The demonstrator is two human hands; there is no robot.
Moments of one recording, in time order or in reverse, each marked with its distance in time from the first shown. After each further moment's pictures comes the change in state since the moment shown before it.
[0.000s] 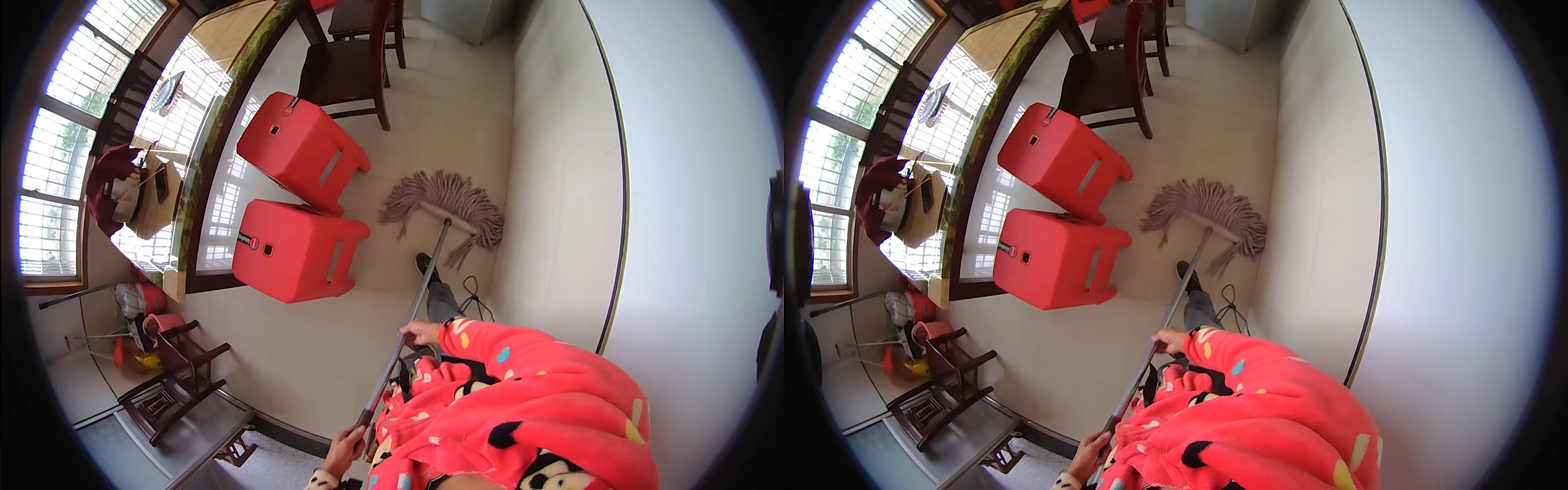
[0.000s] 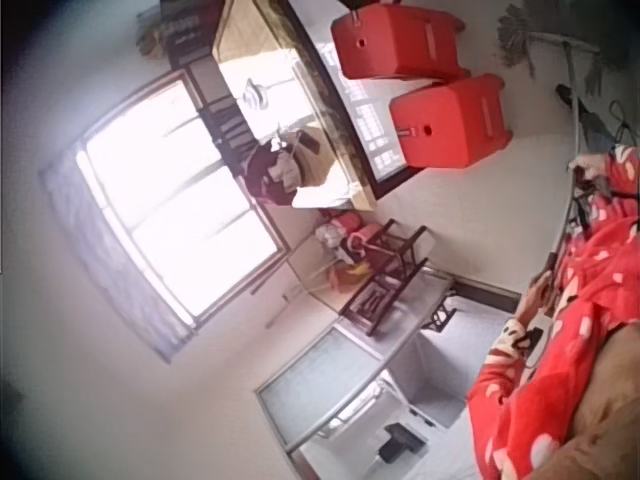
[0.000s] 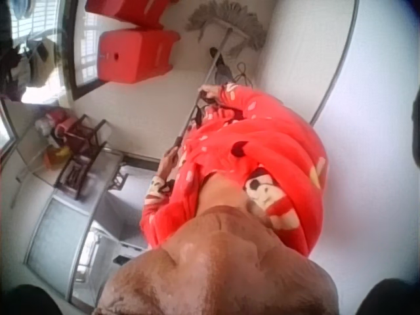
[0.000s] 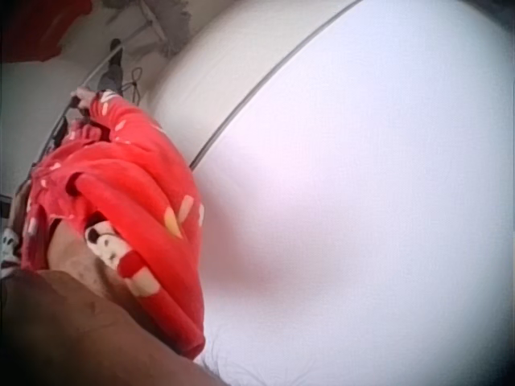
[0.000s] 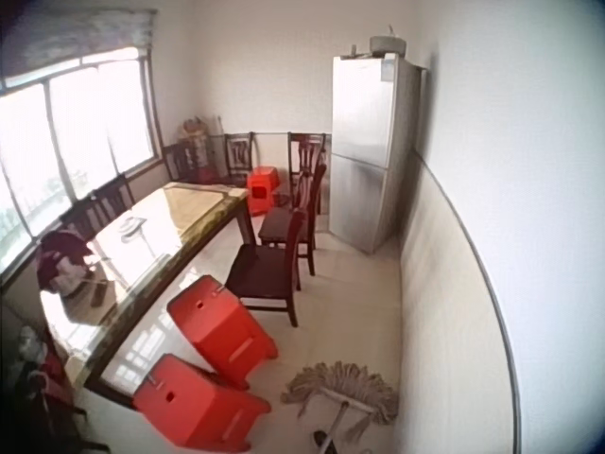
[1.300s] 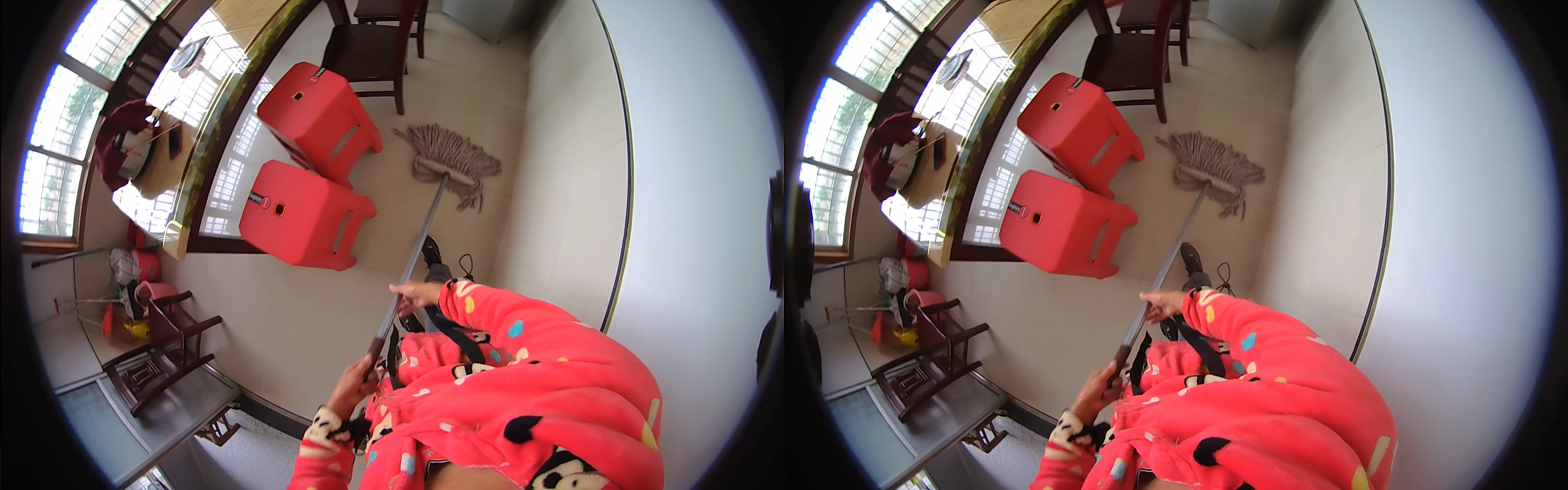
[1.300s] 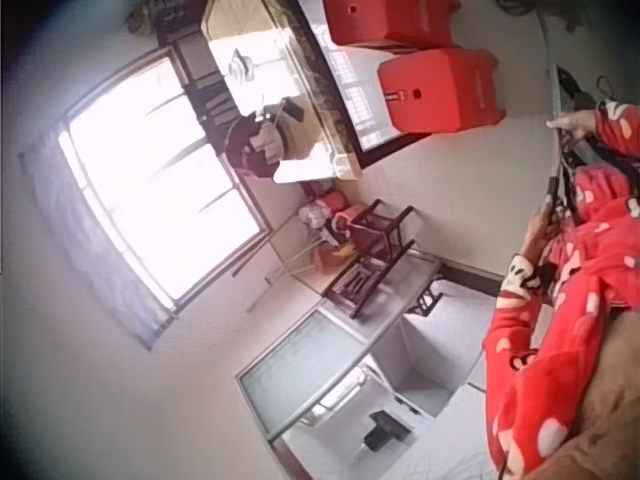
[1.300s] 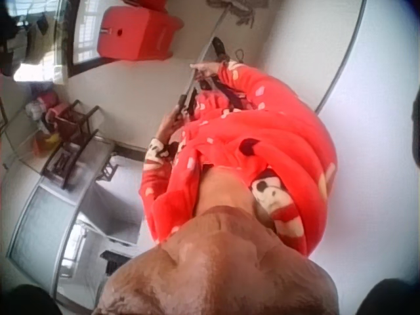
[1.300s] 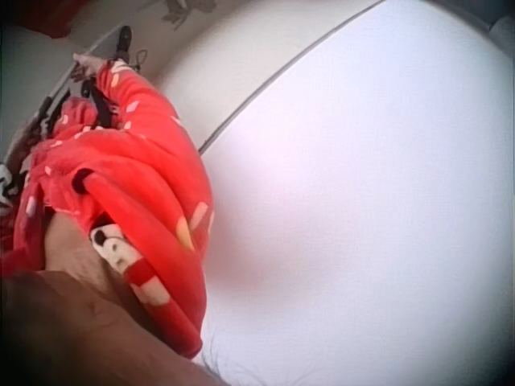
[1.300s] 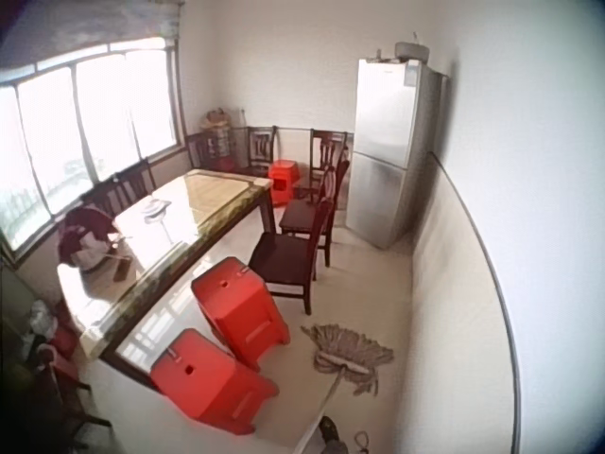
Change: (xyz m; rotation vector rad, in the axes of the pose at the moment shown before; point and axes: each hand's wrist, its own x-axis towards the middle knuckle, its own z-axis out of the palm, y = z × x) left_hand 0.085 0.014 -0.006 -0.322 -0.260 0.124; right_hand -0.042 -0.036 0.062 -0.551 -0.100 0.038
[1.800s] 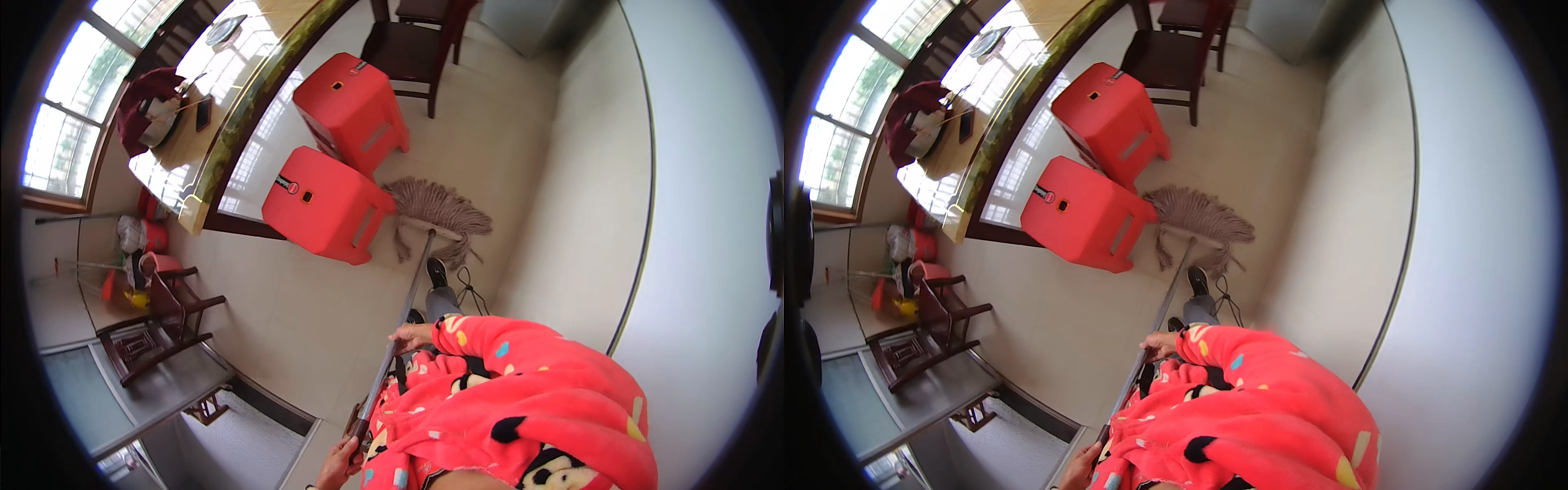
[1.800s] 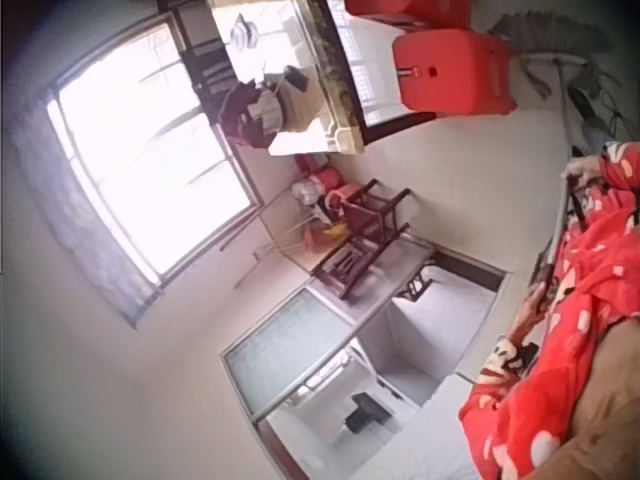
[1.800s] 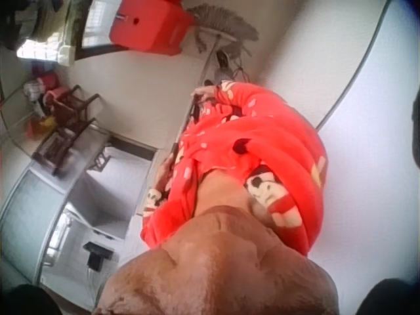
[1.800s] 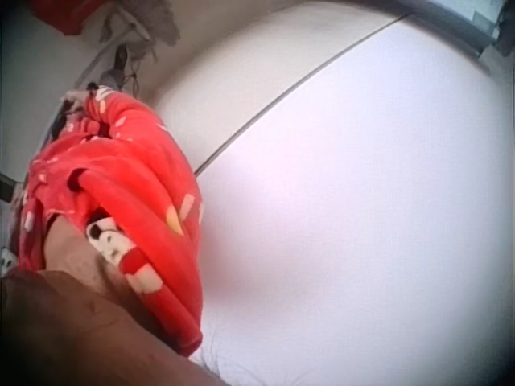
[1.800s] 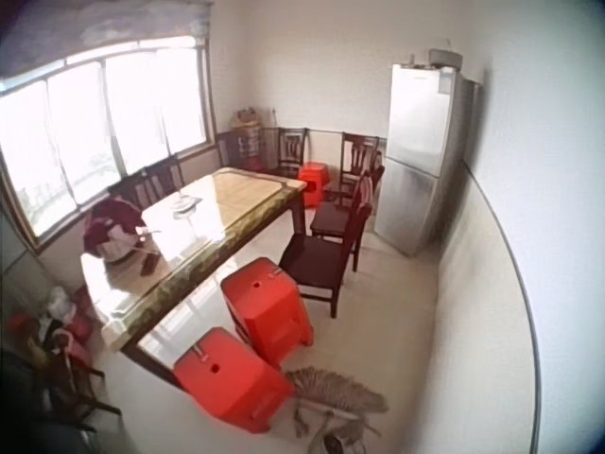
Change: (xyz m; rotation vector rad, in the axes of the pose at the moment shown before) left_hand -0.171 -0.077 -0.005 -0.061 0.290 -0.030; right_hand 0.050 0.089 0.073 0.130 -0.018 0.191
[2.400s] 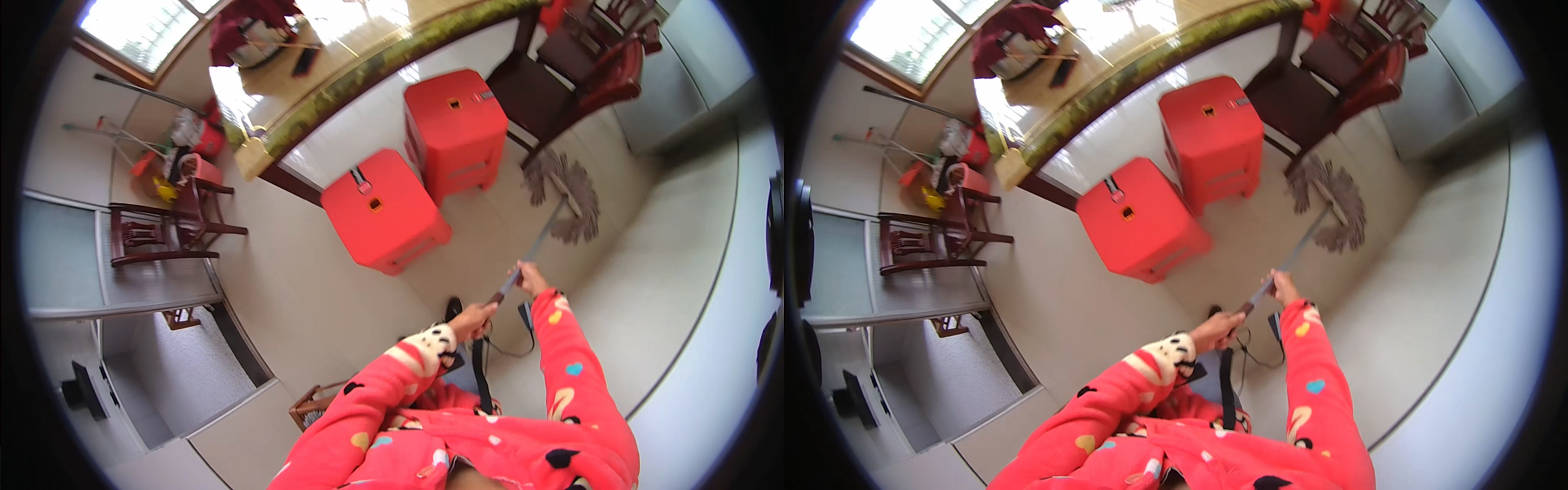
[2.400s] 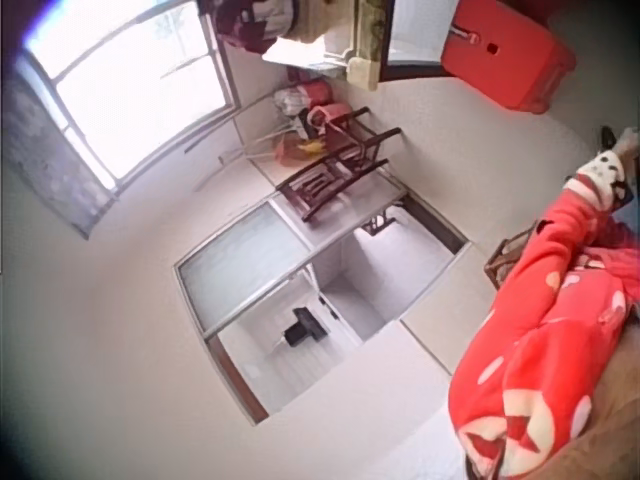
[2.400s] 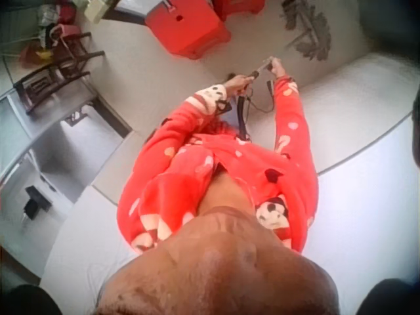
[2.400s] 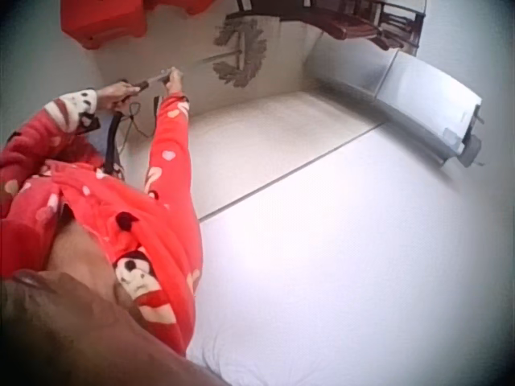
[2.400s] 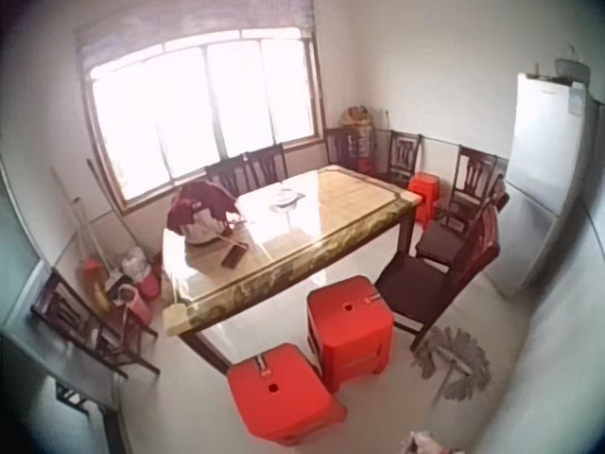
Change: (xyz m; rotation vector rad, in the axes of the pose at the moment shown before) left_hand 0.278 0.226 0.241 0.094 -0.408 0.262; right_hand -0.166 -0.309 -0.150 0.061 0.592 -0.663
